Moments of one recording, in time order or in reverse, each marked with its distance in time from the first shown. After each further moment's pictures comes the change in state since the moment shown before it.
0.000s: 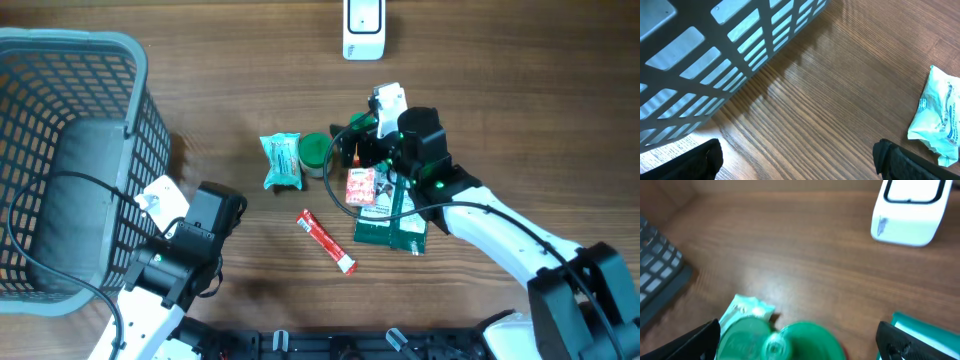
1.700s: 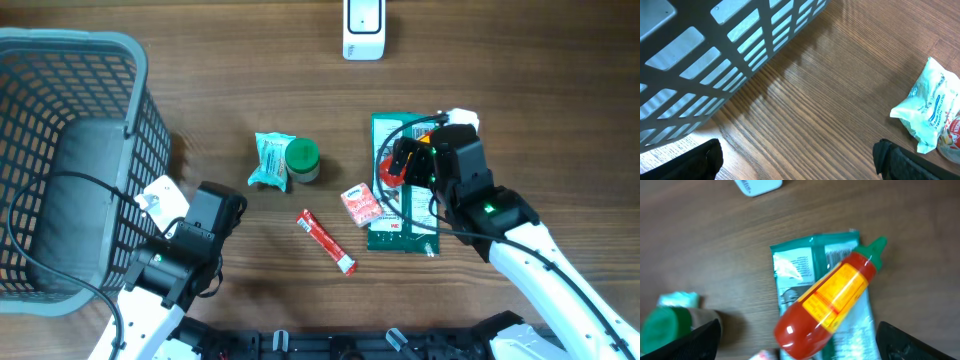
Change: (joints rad) left arm 0.000 0.000 0.000 0.000 0.000 0.000; right arm -0.056 -0.348 0.007 -0.674 0.320 0.386
